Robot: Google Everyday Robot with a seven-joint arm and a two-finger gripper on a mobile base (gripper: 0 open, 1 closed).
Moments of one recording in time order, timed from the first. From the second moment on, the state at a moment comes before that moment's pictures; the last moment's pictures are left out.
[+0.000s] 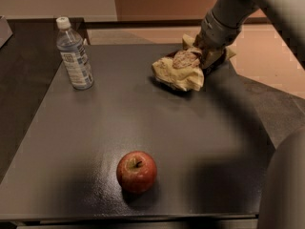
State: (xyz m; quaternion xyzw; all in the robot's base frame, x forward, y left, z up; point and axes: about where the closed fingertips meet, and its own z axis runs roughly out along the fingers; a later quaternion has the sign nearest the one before) arm 0.664 -0.147 0.884 -0.83 0.53 -0.03 0.18
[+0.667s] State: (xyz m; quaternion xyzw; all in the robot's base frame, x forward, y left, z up) arm 0.618 -0.136 0.932 -0.82 0.52 -0.04 0.23
